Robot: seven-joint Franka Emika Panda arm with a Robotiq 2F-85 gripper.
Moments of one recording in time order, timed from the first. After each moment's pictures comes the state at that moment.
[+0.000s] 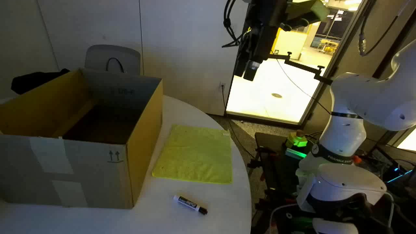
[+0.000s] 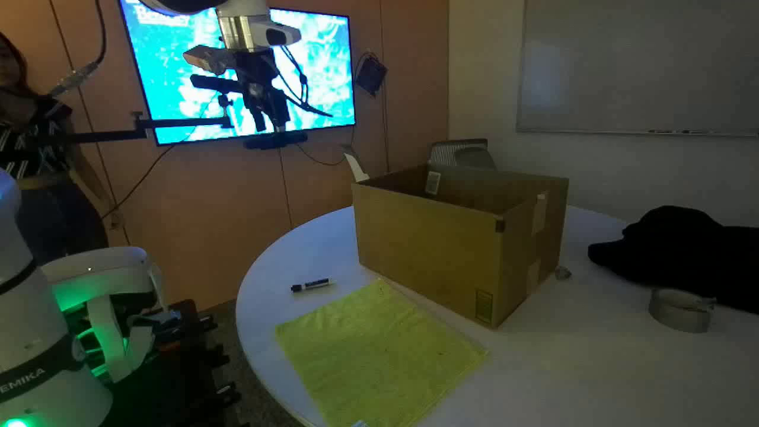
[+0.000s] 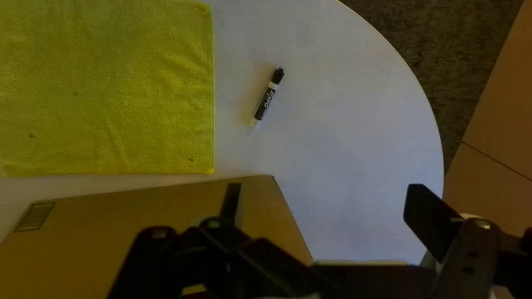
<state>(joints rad) 0.18 -0.58 0.02 -2.44 0.23 2.05 -0.05</state>
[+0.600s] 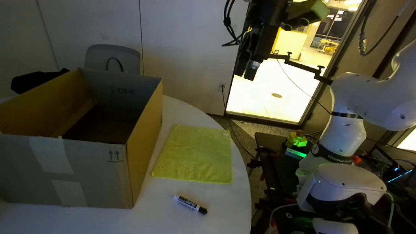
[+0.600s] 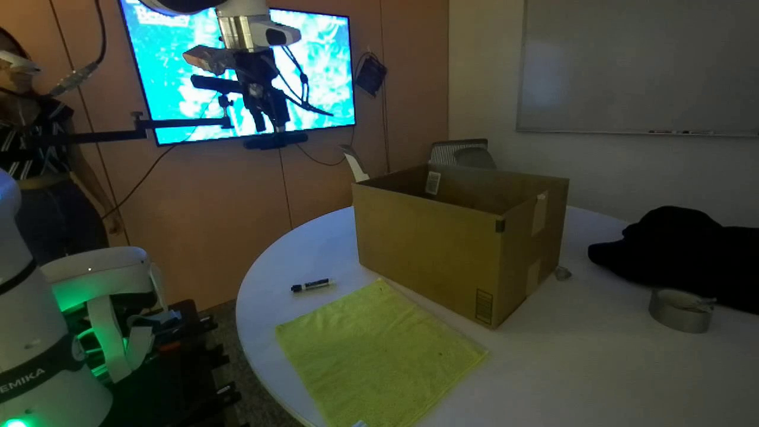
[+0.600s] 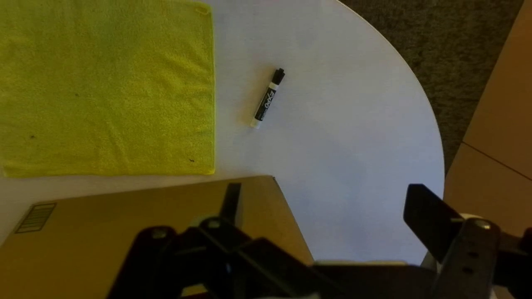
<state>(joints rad) 0.18 -0.58 0.02 -2.45 0.23 2.05 -0.05</state>
